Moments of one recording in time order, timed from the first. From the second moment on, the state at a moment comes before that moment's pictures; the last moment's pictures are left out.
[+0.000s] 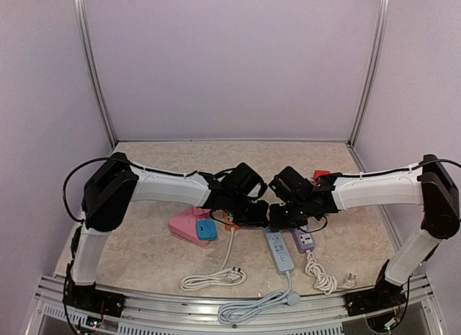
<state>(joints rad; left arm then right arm) -0.99 2.22 1.60 -0.27 0.25 -0.69 0.90 1.62 1.00 -0.44 0.18 0.70</state>
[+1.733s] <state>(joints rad) -0.99 2.17 1.56 -0.33 0.21 -0.72 0.82 1.71 1.05 -0.28 0.04 0.84</state>
